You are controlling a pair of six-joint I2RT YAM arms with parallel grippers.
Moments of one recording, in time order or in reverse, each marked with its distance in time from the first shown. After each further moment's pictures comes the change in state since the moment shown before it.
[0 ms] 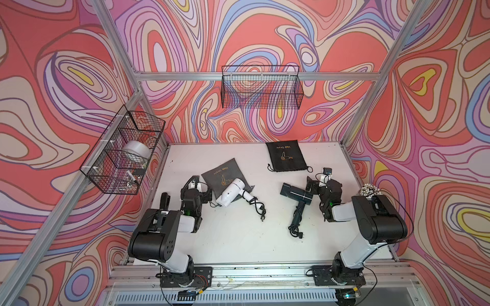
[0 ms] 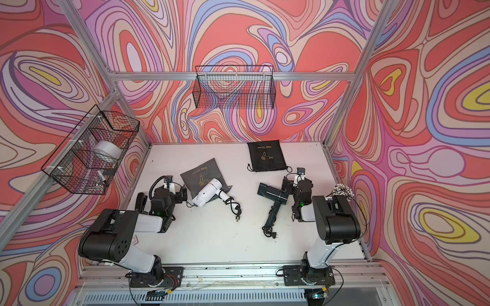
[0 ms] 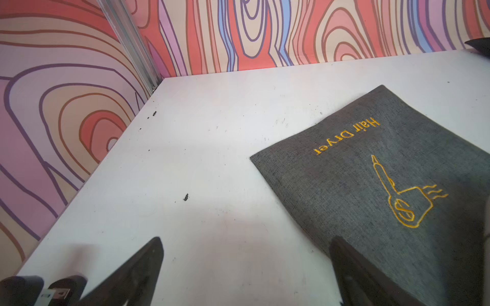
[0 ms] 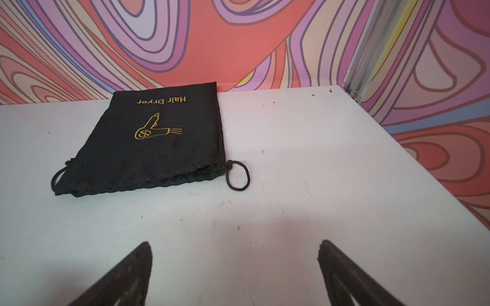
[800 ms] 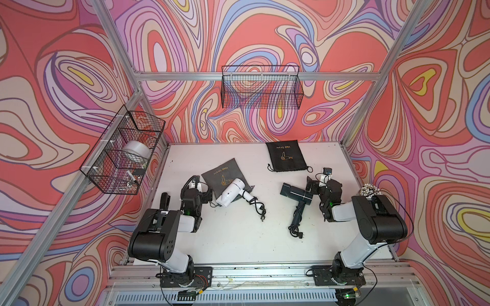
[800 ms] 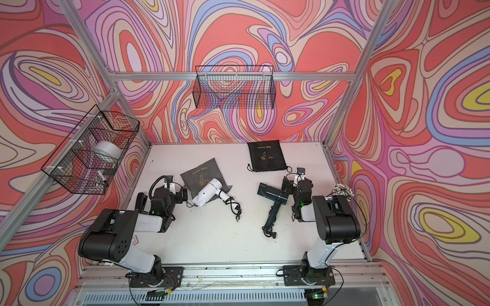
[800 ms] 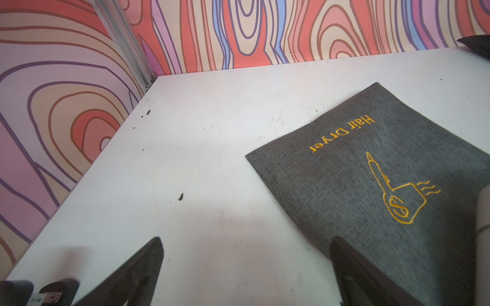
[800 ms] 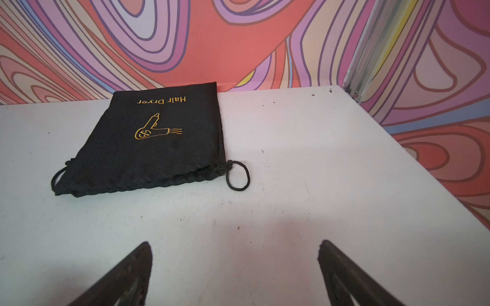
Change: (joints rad) left arm 0.005 0.000 0.005 -0.014 0.019 0.000; right arm 0.000 0.000 0.000 0.000 0.000 0.000
